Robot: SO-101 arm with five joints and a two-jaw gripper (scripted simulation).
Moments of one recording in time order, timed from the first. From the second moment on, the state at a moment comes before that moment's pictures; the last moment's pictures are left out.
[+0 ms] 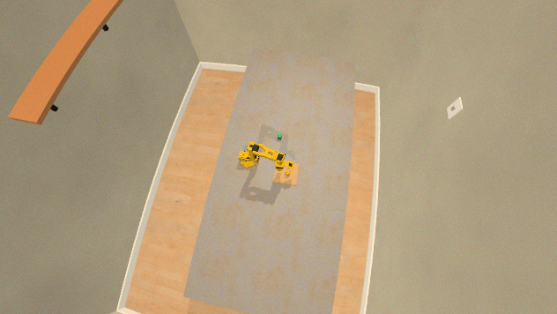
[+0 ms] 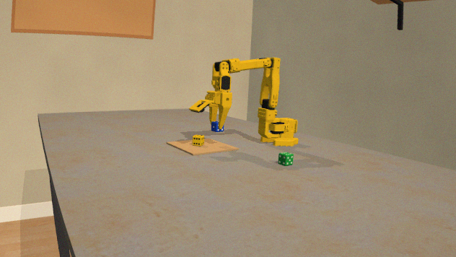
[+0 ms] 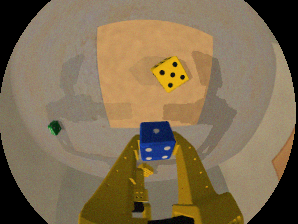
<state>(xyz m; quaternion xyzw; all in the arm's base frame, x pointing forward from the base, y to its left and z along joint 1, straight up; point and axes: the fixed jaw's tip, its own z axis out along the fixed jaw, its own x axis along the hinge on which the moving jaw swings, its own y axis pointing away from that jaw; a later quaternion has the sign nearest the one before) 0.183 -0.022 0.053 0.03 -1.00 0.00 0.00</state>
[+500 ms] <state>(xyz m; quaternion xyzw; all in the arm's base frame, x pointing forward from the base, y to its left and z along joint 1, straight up) 0.184 -0.022 0.049 0.03 -1.00 0.00 0.00</state>
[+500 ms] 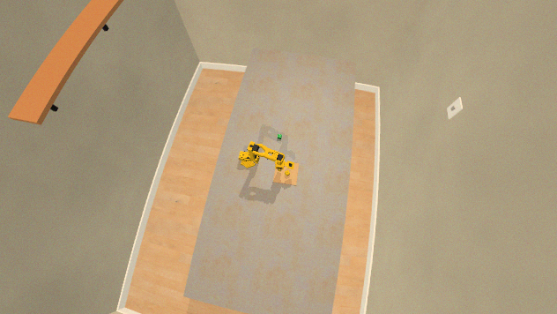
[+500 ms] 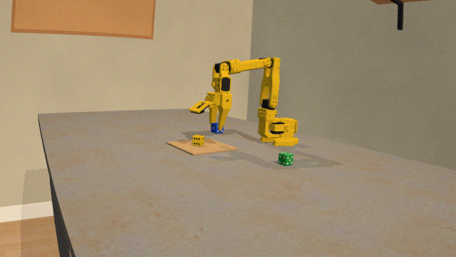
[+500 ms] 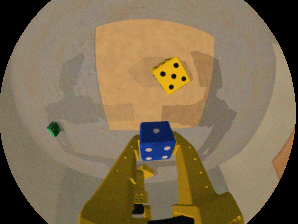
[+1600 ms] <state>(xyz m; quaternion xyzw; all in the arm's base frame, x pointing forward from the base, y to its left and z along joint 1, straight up) 0.185 -0.022 0.041 0.03 -1.00 0.00 -0.01</state>
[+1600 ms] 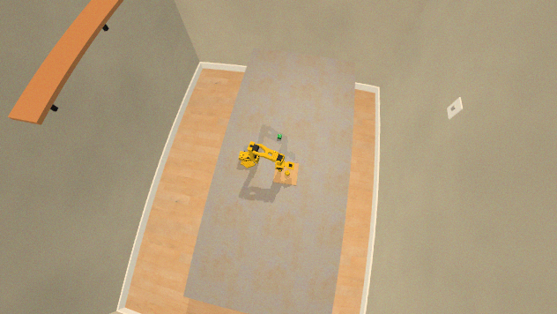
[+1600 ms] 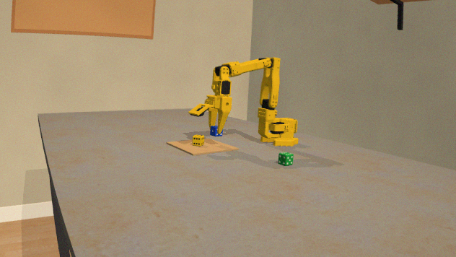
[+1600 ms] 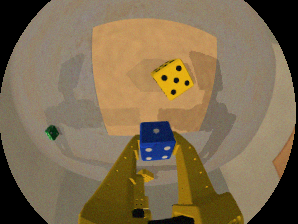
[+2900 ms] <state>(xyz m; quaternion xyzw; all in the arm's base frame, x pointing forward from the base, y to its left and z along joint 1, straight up) 0.186 -0.022 0.025 0.03 -1.00 0.00 -0.01</state>
